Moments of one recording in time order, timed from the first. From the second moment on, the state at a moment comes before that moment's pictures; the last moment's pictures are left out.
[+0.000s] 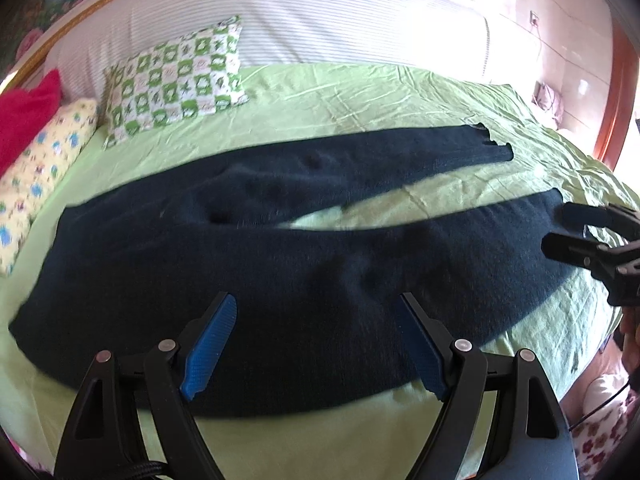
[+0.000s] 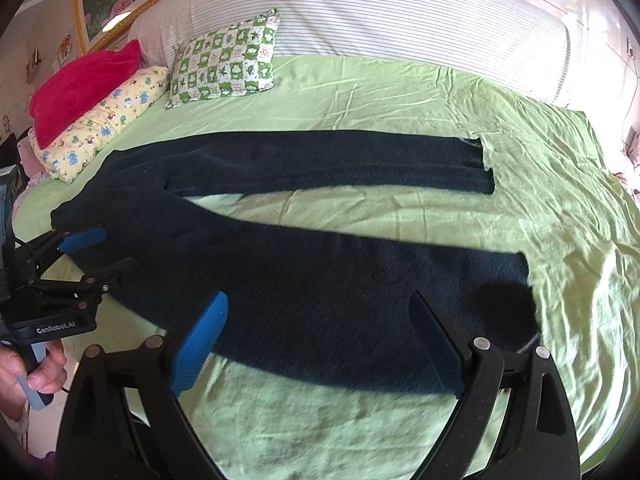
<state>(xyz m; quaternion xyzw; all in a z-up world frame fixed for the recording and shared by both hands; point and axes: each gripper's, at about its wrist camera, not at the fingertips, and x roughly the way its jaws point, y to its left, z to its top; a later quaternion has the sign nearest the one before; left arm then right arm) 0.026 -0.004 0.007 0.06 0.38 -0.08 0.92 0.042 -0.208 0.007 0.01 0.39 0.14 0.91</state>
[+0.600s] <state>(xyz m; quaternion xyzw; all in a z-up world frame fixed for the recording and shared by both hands) 0.161 -0.034 0.028 0.10 0.42 -0.19 0.88 0.153 -0.275 0.029 0.05 0.41 0.13 0.90</state>
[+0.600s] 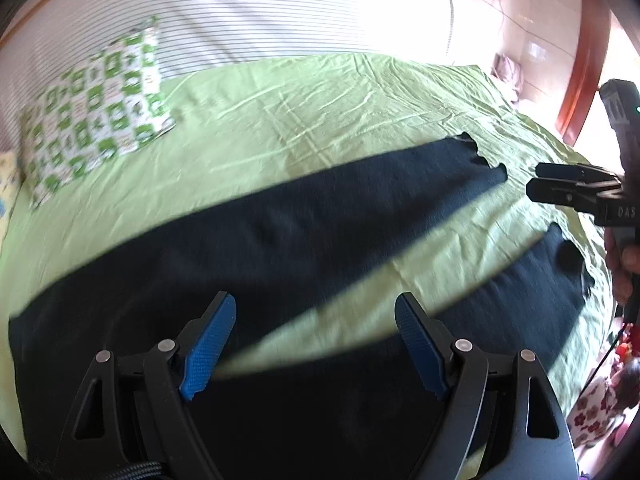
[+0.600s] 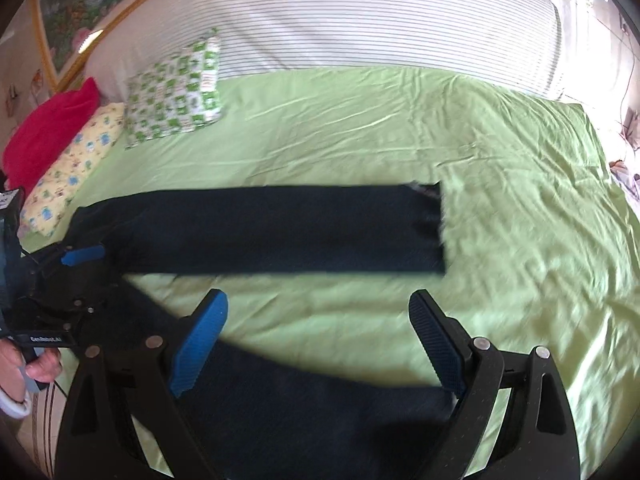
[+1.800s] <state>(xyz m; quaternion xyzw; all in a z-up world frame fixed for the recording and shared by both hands) 0.327 -0.104 -0.009 0.12 0.55 -0.39 0.72 0.279 -0.337 -0.002 0.10 0.45 0.19 0.87</state>
